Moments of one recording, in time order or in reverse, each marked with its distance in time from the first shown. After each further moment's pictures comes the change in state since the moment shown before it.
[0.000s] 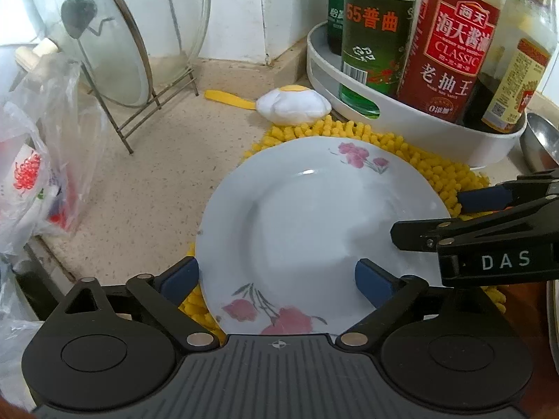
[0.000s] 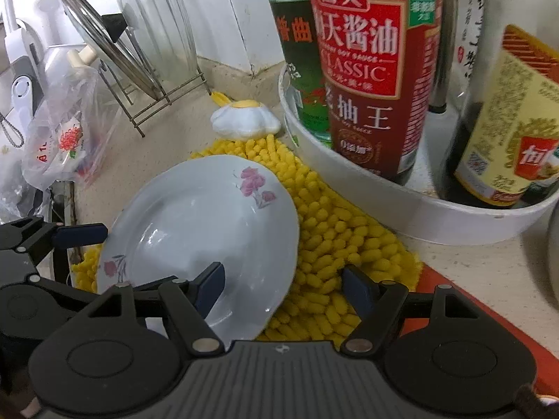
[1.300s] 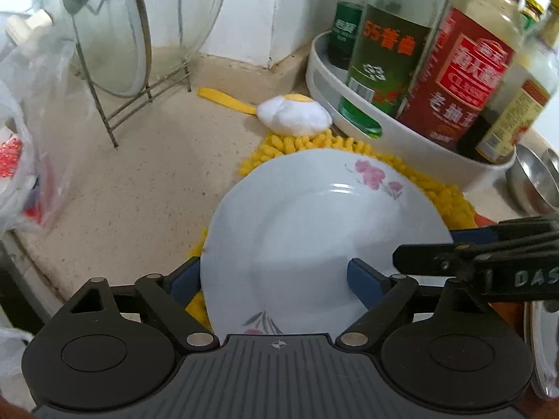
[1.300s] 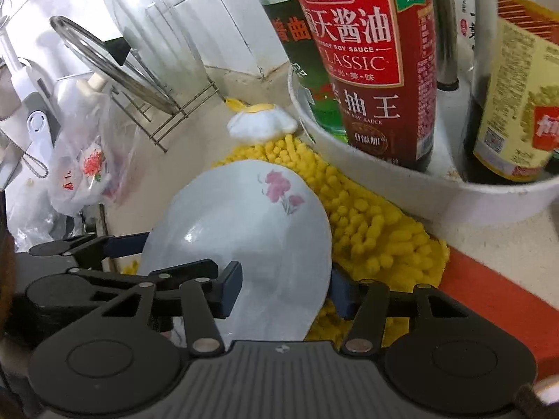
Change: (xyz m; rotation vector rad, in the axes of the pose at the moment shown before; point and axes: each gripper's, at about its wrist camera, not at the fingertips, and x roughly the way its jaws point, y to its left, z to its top) left arm 0.003 0.023 0.004 -0.062 -0.008 -0.144; right arm -0.007 -0.008 0.000 0.120 0.013 0.134
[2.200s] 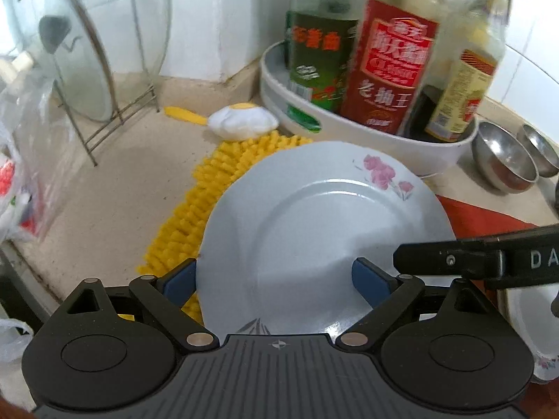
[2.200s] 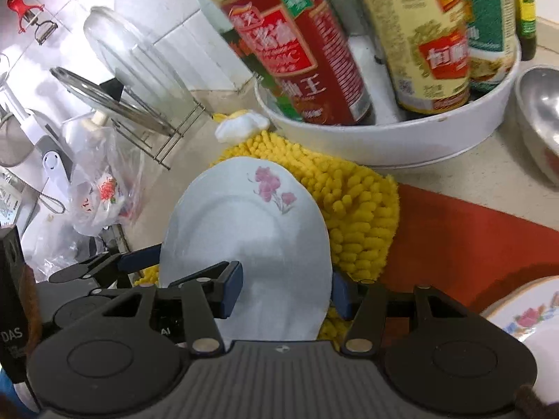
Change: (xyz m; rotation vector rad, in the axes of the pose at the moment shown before) left arm -0.021 -0.043 -0.014 0.097 -0.055 0.006; right arm -0.045 -0.028 -0.036 0.172 -0.061 0.043
